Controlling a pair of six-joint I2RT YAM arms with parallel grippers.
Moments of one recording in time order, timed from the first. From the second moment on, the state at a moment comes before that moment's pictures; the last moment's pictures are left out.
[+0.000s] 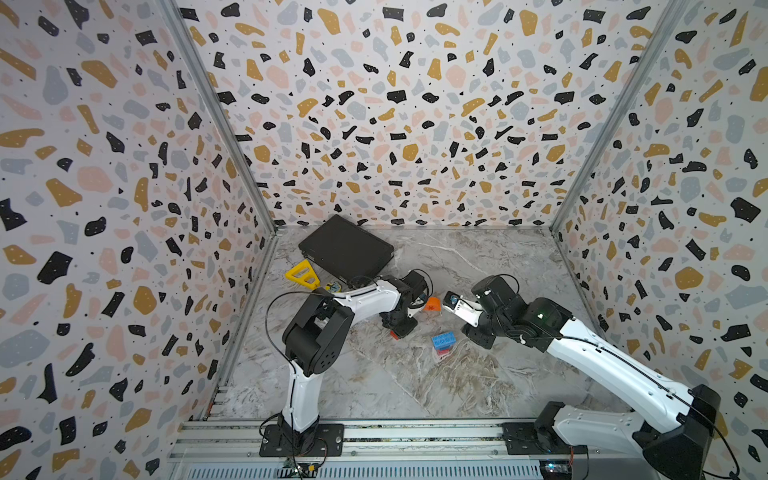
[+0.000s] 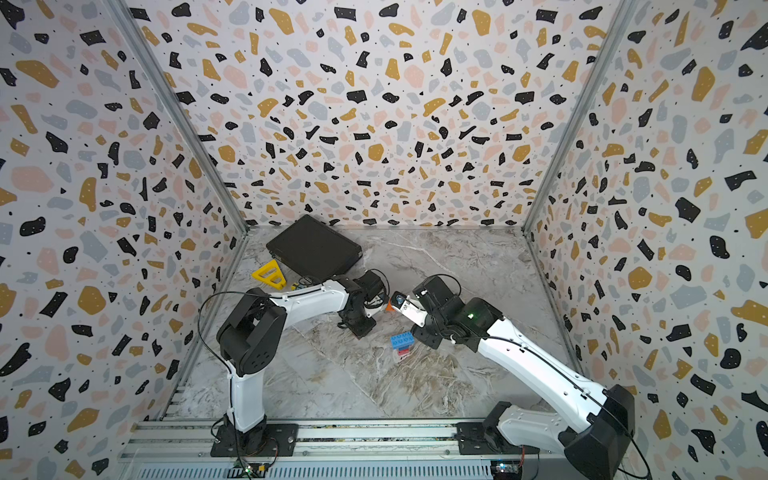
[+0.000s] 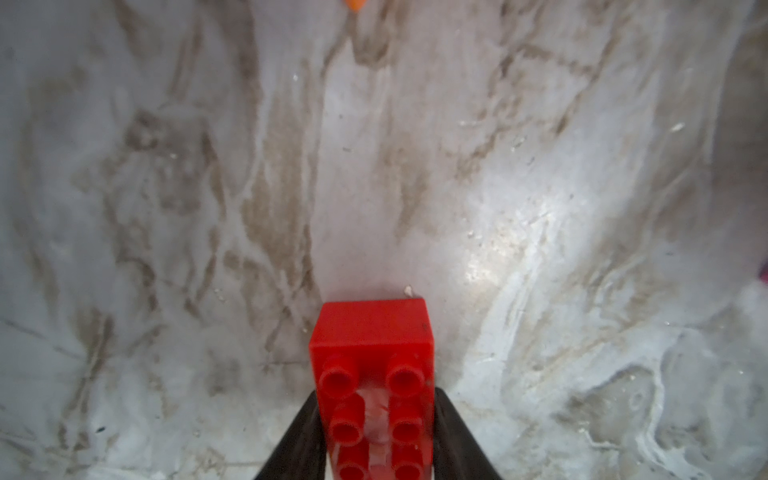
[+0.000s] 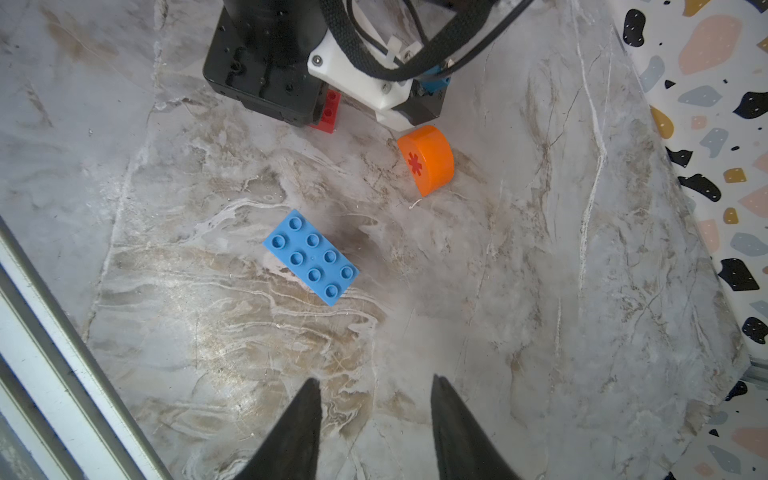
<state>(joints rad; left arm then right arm) -0.71 1.98 1.37 -0.85 -0.01 0.11 0.78 1.17 1.11 -0.92 0.07 -0.36</state>
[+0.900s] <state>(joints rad) -0.72 1.98 1.37 -0.84 -0.01 0.11 0.78 1.17 1.10 -0.92 0.06 -0.36</state>
